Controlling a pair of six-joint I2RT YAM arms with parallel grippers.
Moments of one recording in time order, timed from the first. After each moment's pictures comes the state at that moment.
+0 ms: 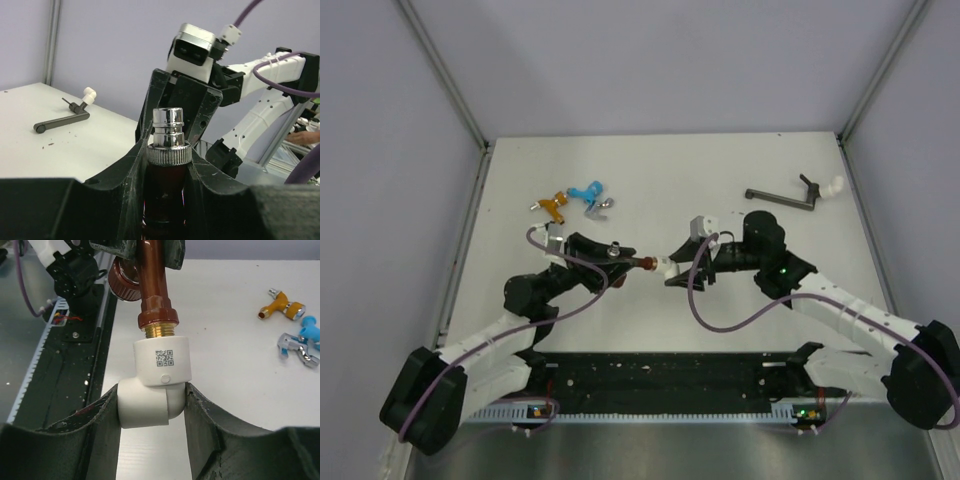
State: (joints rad) left arm -0.51 0.98 0.22 1.35 0.66 -0.76; right arm 0.67 1.08 0.67 0.22 -0.87 -0.21
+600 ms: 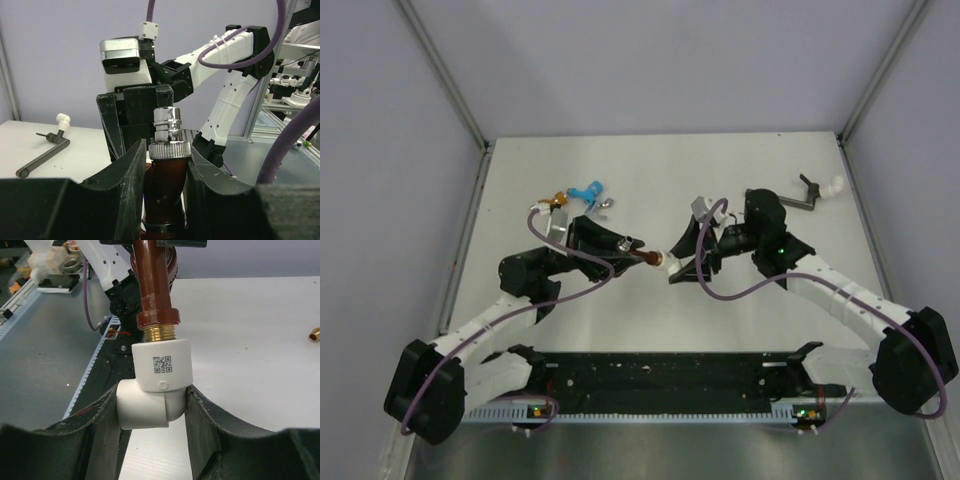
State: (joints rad) left arm -0.49 1.04 0.48 1.34 0.93 -0.76; right arm 0.58 1.18 0.81 0.21 -1.19 -0.05
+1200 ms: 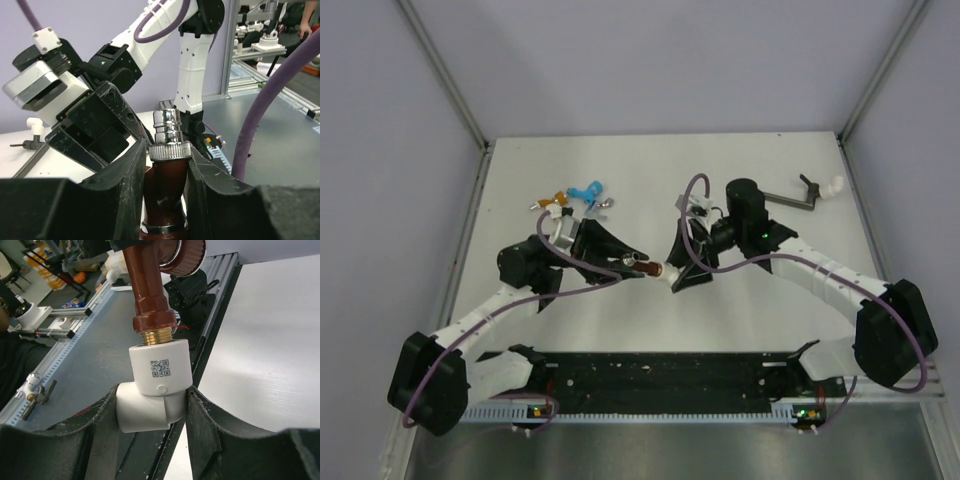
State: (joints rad) left arm -0.49 1.09 0.58 1.37 1.20 -0.76; right arm 0.58 1.34 0.92 0.13 -1.45 0.07
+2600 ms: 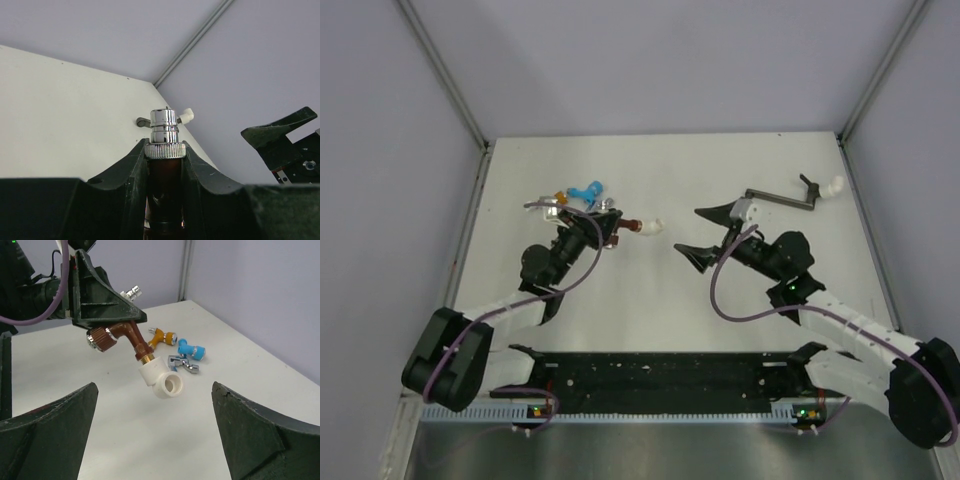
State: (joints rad) left arm -0.39 1.23 0.33 1.19 0.23 -0.79; right arm 0.55 1.01 0.47 0.73 -0.51 0.02
